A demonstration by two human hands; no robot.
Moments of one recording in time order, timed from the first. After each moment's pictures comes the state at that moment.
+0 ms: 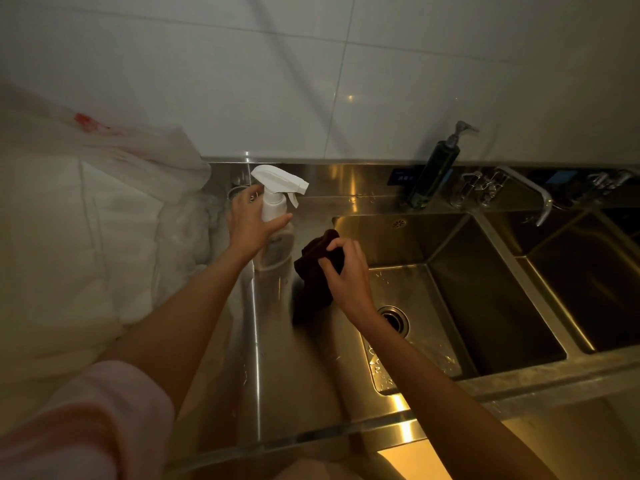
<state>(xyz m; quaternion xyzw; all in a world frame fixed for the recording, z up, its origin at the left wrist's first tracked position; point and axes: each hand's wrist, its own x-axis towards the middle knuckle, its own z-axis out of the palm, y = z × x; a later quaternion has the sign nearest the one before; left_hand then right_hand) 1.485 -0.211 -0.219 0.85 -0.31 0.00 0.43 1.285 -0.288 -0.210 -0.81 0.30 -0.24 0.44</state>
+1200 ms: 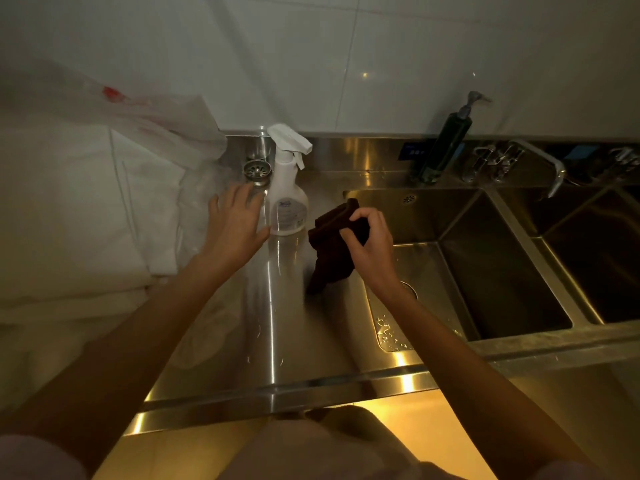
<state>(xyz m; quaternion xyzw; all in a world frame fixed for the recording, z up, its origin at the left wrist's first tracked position) 1.416 -0.114 -0.184 0.89 -0.42 0.12 0.13 1.247 -0.281 -0.194 -0.79 0.25 -0.29 0.48</state>
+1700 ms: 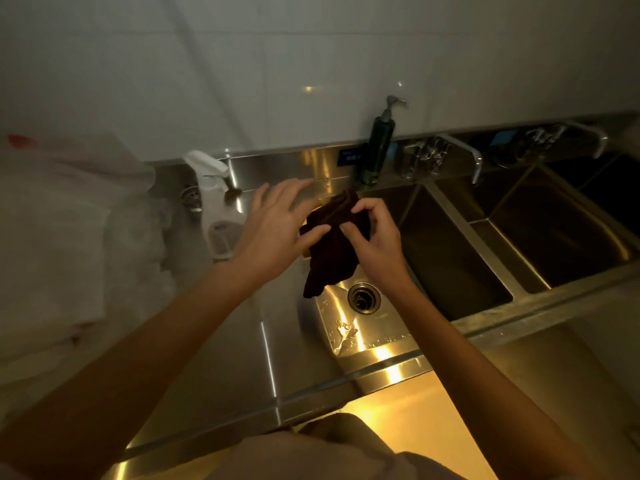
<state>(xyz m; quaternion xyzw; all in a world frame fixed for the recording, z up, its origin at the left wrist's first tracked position) 1.306 -0.219 -0.107 0.76 -0.60 0.11 0.23 1.165 -0.335 -0.134 -0.74 0.22 -0.37 0.51</state>
